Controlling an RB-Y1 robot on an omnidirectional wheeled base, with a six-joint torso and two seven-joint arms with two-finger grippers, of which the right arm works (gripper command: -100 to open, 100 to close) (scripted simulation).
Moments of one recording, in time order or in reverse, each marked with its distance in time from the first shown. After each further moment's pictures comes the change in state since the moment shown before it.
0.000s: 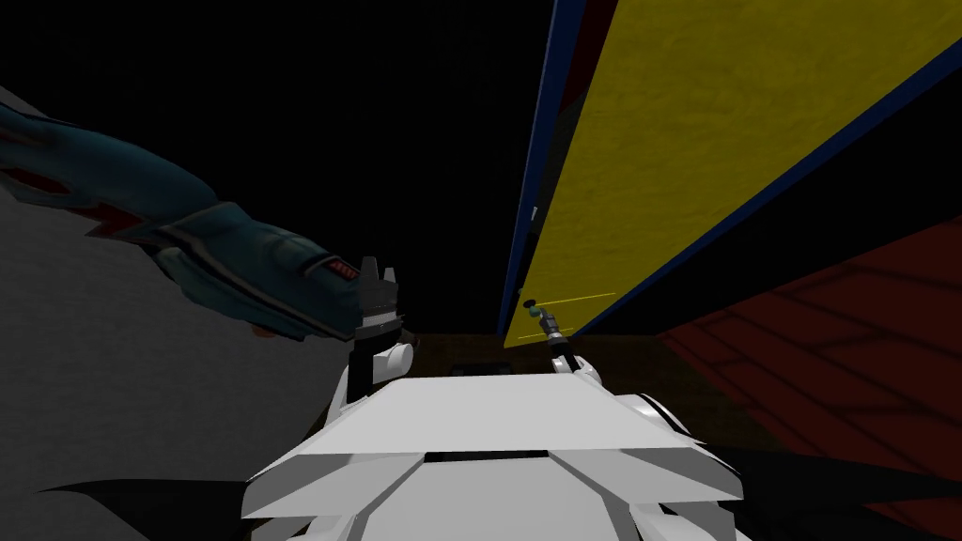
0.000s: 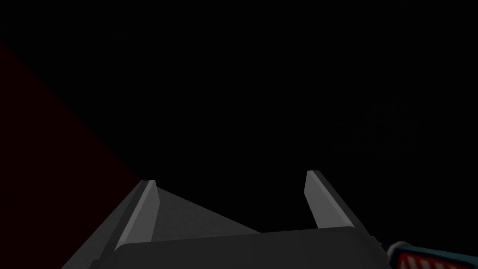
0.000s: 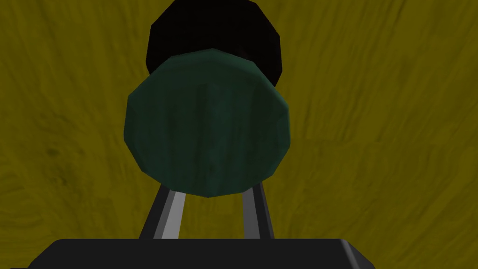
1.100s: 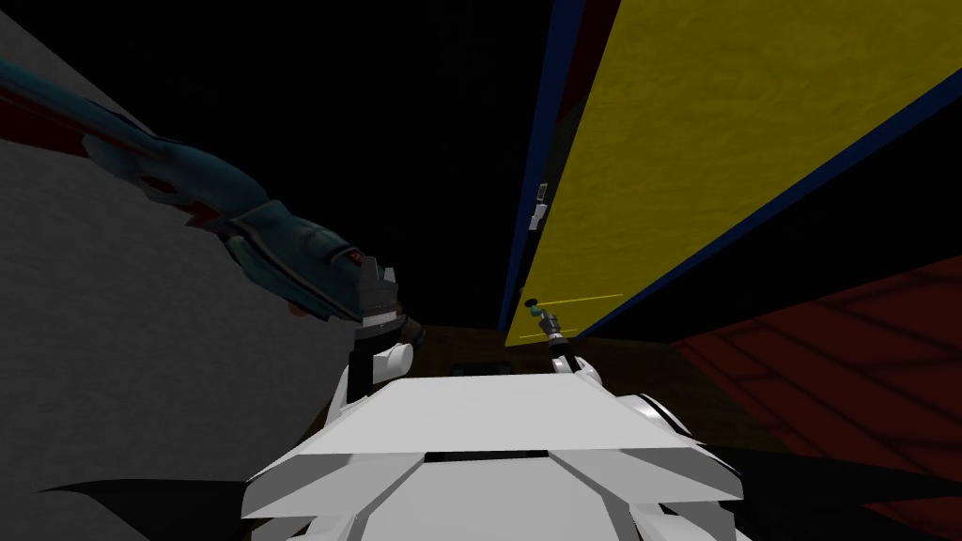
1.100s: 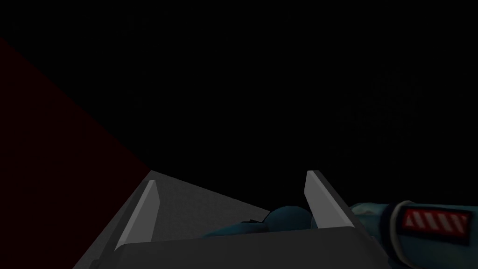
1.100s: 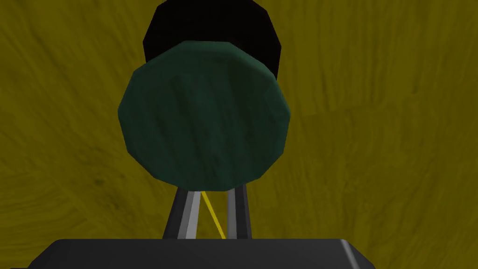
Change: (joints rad) arm 0.008 -0.008 0.032 -0.011 -0.064 0.024 -0.265
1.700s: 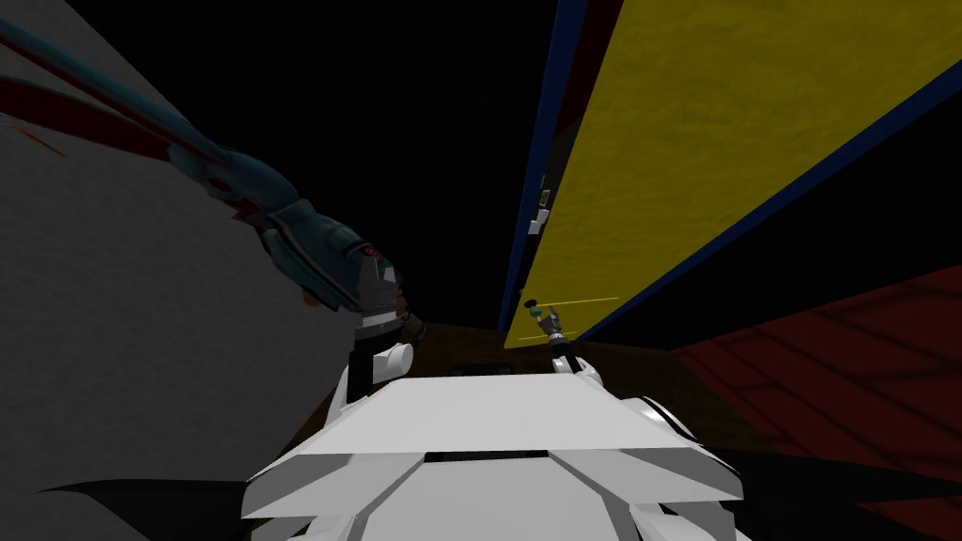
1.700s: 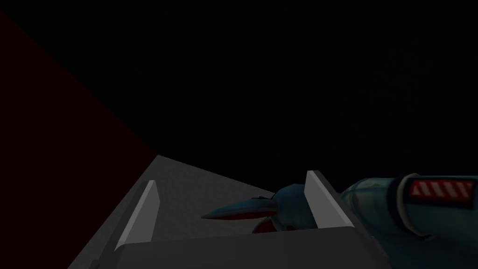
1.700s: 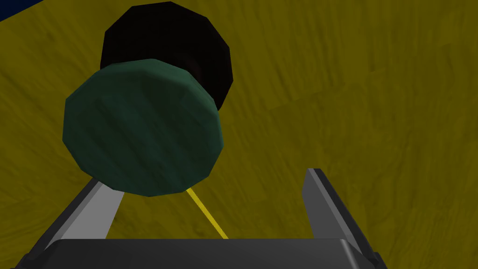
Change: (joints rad) arm 0.018 -0.006 0.017 -0.034 -0.045 0.017 -0.149
